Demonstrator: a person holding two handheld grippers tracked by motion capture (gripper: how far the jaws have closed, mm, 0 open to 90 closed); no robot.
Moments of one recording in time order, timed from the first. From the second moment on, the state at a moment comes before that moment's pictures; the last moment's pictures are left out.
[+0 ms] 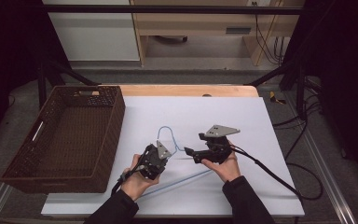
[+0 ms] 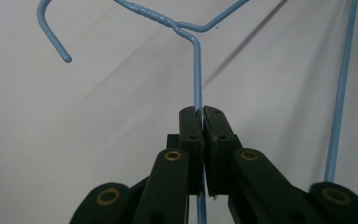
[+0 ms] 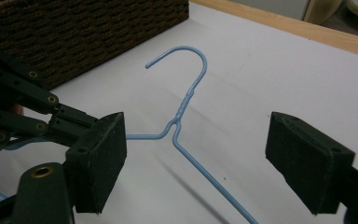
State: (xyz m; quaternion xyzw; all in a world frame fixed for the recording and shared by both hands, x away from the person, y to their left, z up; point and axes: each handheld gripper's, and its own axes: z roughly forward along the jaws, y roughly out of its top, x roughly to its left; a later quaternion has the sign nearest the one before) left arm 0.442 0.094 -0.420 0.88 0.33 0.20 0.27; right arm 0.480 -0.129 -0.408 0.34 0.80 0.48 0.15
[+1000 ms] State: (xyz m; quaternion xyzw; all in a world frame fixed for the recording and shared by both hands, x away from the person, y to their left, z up) left arm 0.438 0.089 -0.422 0.89 0.32 0.21 0.27; right arm 0.518 -0.080 -0.445 0.39 0.79 0.45 0.10
